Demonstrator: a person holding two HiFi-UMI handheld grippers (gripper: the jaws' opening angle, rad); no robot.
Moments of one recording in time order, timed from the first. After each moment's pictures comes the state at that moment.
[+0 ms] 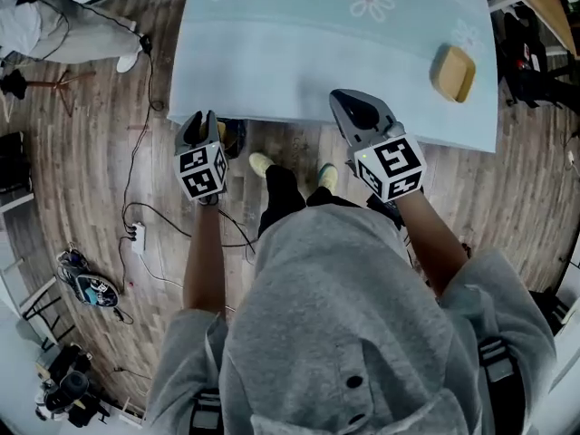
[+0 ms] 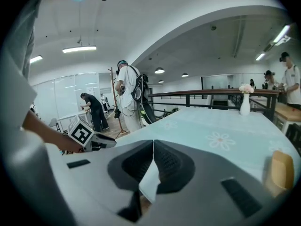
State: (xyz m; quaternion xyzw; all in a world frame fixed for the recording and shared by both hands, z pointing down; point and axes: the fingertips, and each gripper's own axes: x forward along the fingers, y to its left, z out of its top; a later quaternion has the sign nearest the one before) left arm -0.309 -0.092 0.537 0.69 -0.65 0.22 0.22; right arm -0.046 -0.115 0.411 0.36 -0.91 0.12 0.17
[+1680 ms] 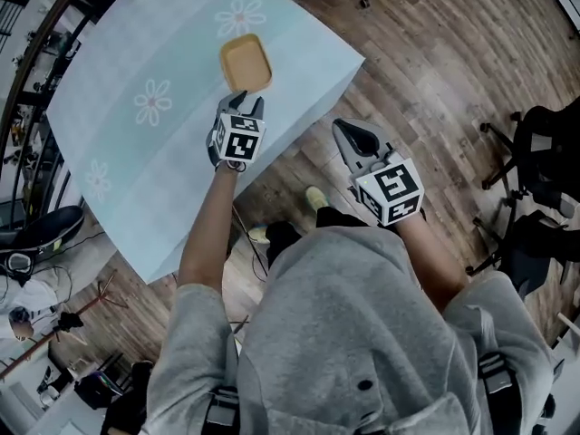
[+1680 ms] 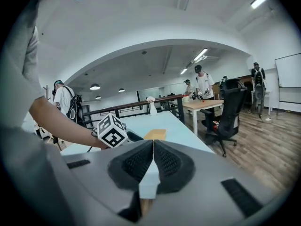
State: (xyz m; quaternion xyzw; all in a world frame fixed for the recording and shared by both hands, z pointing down) left arm 0.296 -0.169 0.552 0.91 -0.14 0.39 -0.04; right arm 0.354 0.022 0.418 0.70 -0.69 0.18 0.05
